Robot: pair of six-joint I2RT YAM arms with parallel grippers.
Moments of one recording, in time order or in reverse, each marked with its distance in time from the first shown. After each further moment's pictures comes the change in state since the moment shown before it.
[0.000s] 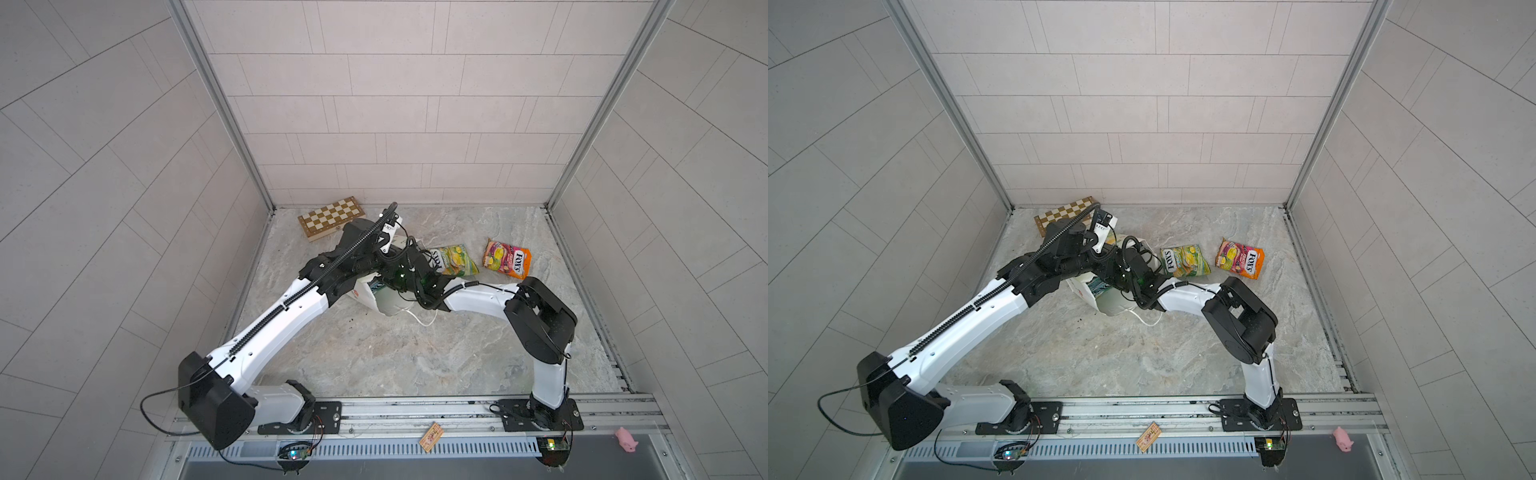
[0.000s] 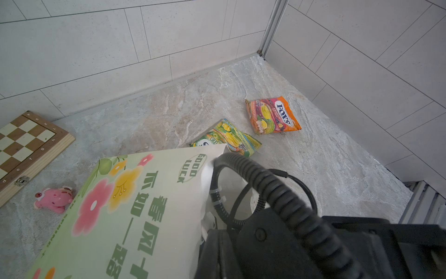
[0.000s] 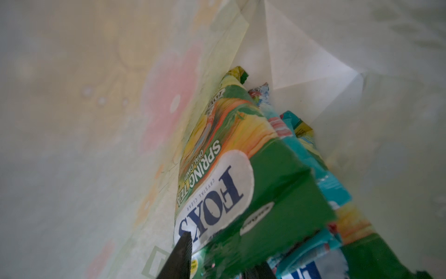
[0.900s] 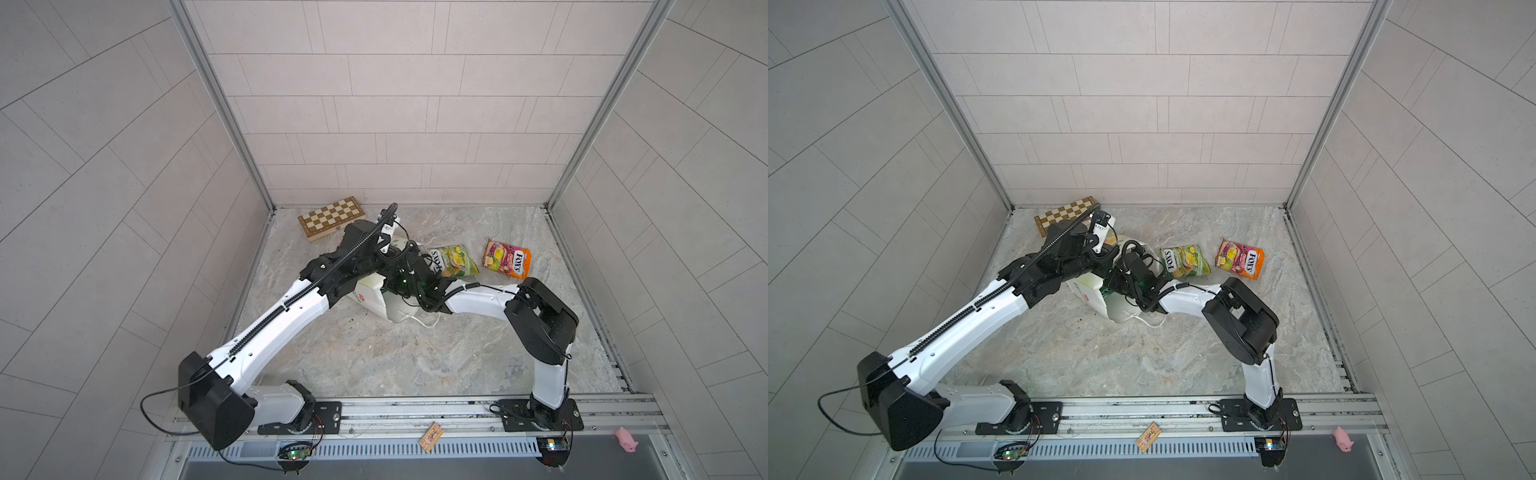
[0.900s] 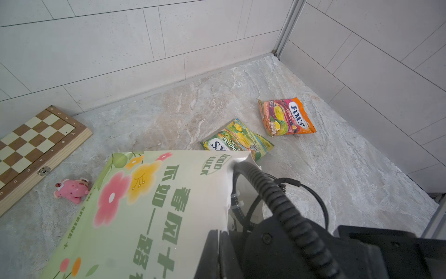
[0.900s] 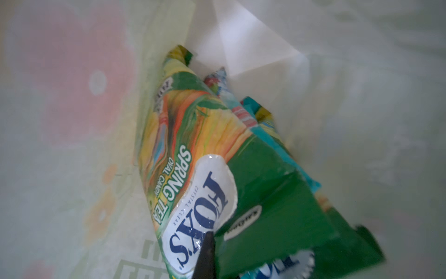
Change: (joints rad) left arm -0.004 -0.001 -0.004 -0.004 -0.113 -0.018; right arm 0.000 -0.035 -0.058 -0.106 0.028 -0.044
